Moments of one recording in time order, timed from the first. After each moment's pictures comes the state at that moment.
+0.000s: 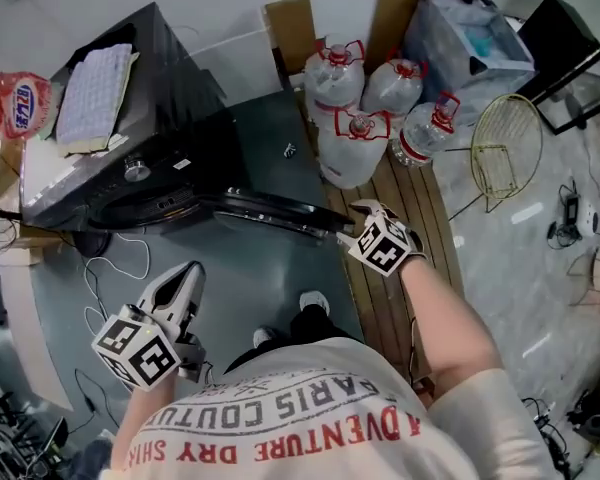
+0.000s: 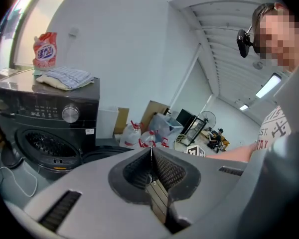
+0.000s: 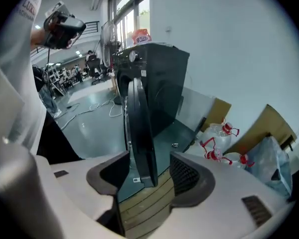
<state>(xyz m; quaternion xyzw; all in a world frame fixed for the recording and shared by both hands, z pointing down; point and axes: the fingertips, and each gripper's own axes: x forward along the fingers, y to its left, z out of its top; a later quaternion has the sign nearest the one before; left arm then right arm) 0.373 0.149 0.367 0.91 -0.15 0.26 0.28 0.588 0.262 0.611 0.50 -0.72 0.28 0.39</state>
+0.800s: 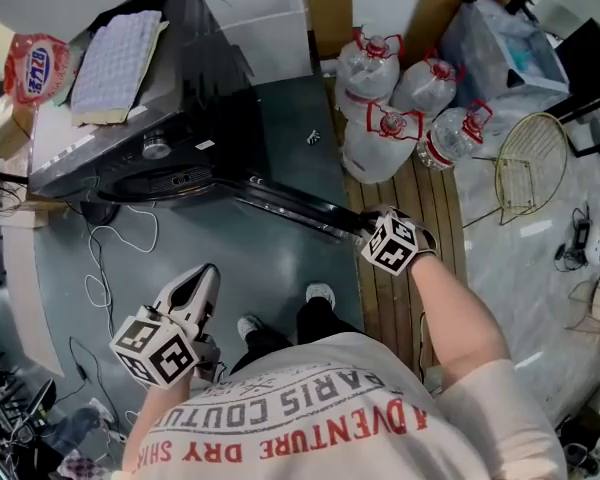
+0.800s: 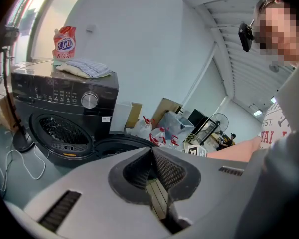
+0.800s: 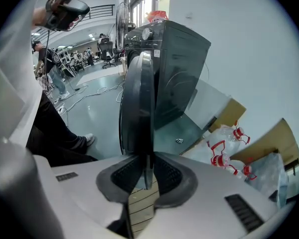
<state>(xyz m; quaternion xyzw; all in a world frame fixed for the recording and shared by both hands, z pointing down) 0.344 0.142 0.406 0.88 -0.21 0.28 0.31 0.580 0.248 0.665 0.42 -0.73 0.26 0.47</state>
